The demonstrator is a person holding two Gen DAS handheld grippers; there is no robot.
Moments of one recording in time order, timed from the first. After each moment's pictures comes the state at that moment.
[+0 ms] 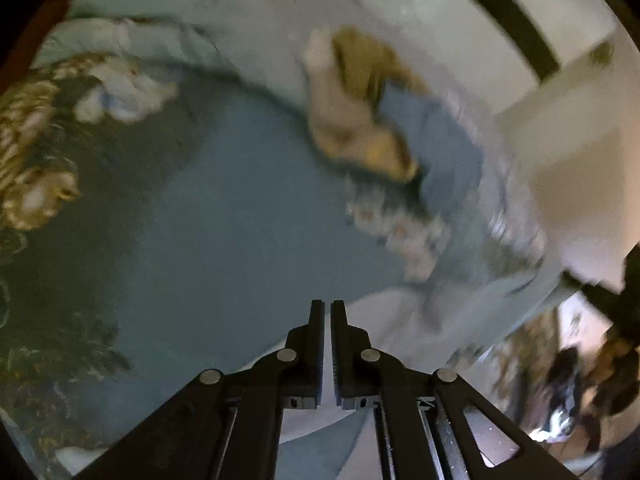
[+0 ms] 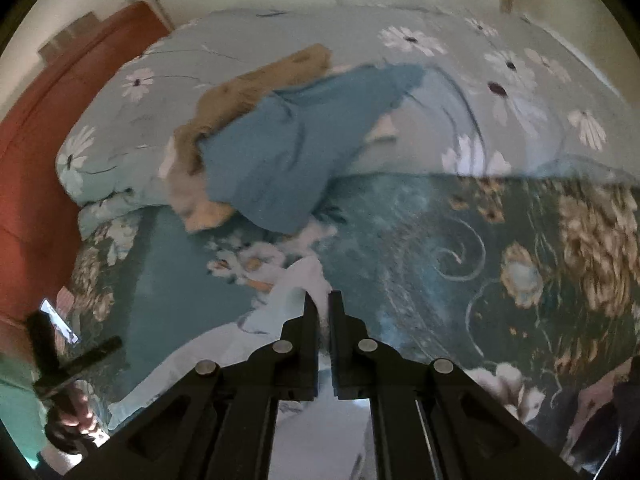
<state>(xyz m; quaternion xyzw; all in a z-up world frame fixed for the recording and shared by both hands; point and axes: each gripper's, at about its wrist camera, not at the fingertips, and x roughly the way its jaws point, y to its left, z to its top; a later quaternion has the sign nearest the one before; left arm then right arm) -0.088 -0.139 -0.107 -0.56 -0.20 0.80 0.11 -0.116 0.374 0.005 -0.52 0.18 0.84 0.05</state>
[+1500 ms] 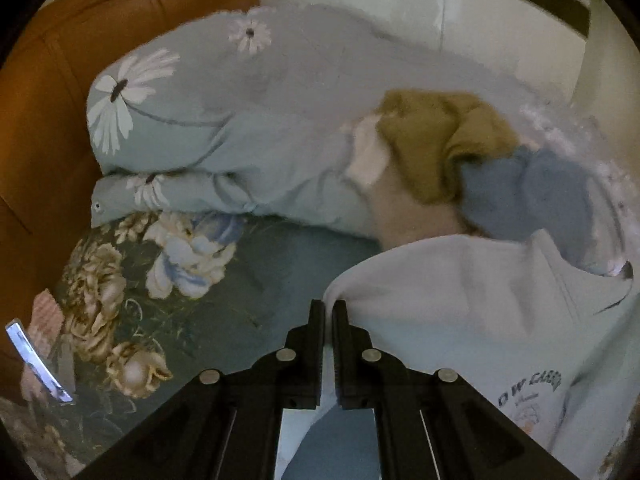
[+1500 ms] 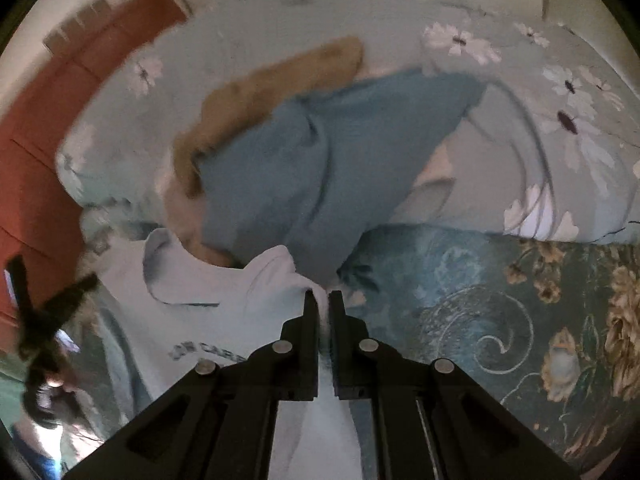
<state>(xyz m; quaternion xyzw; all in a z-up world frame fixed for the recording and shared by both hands) -0.208 -0.120 -0.046 -0.49 -0.01 0.87 -0.08 -0.238 0.373 -0.042 -0.54 0.16 0.83 0.00</state>
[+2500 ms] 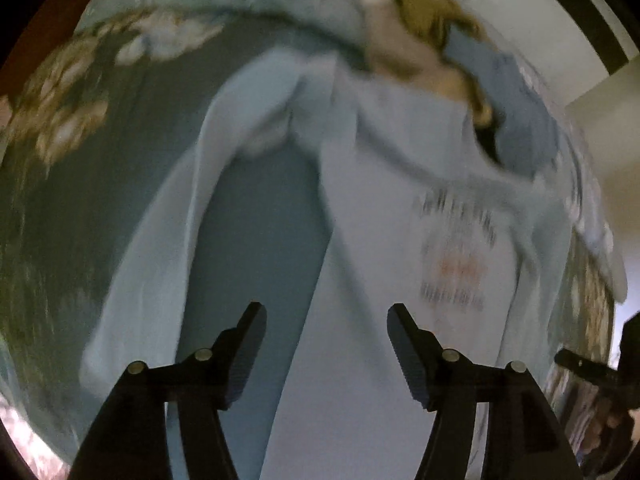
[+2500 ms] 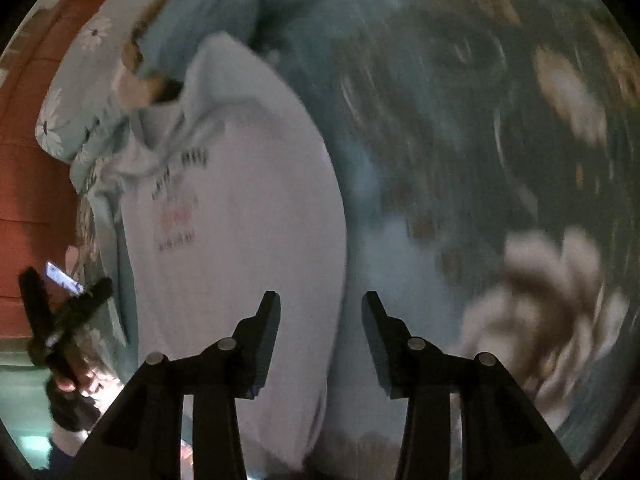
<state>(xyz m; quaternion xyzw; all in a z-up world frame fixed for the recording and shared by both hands) -0.036 -0.091 -0.130 -0.60 -0.19 0.77 -0.02 -0.055 0.403 -0.146 -0.65 0.28 0.71 -0.01</state>
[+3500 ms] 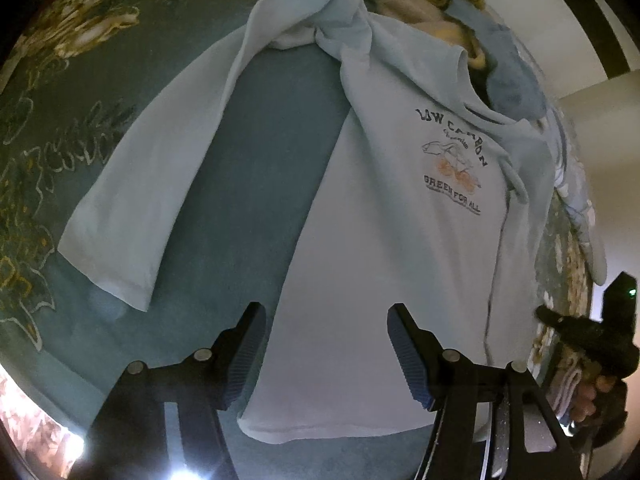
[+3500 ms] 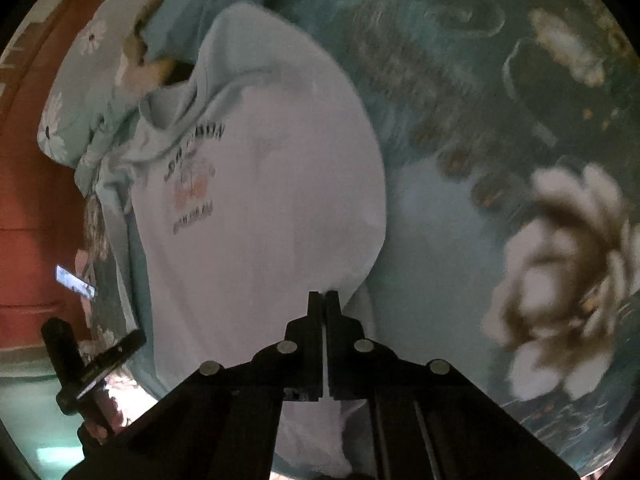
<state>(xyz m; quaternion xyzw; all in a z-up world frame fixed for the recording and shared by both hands) 0.034 -0.082 -0.135 -0.63 -0.24 0.73 0.01 -0.046 0.378 -0.140 -0.64 0.30 0.71 0.01</state>
